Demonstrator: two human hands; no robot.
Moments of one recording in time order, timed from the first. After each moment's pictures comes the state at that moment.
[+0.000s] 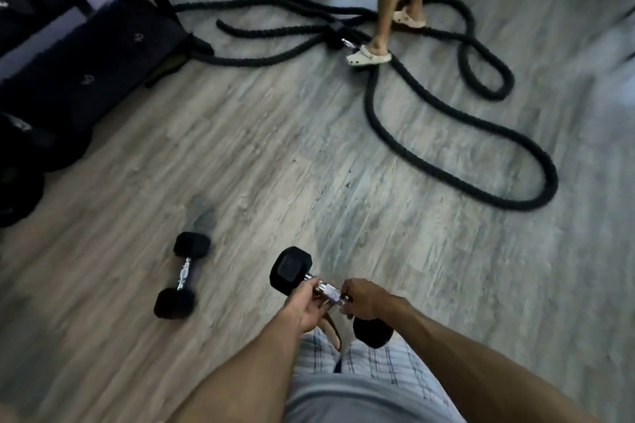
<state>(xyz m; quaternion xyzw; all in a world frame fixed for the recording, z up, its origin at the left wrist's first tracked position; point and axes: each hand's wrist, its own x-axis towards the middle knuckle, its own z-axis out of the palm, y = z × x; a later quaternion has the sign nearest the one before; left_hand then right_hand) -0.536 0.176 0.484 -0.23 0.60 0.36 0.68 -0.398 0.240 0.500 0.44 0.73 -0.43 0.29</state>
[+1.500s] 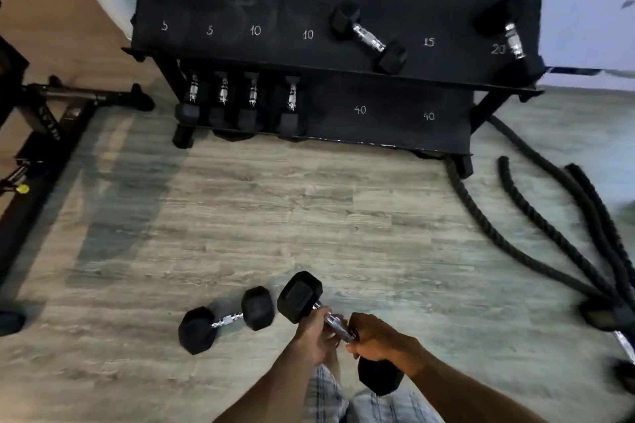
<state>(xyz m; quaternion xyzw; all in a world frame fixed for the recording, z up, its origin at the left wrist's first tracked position) -1.054 0.402 0.478 -0.51 0.40 0.65 0.40 -1.041 0.542 0.499 0.05 0.83 -0.23 0.50</state>
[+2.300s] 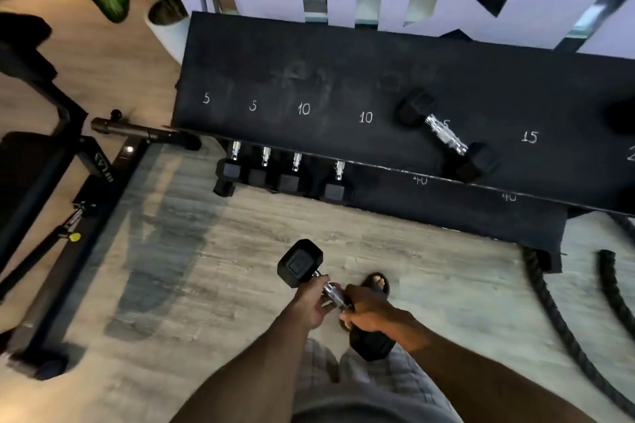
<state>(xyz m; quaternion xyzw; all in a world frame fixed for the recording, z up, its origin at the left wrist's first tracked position) -1.496 0.373 0.502 -0.52 0.44 0.66 0.32 -1.488 0.514 0.483 -0.05 0.84 -0.25 0.48</state>
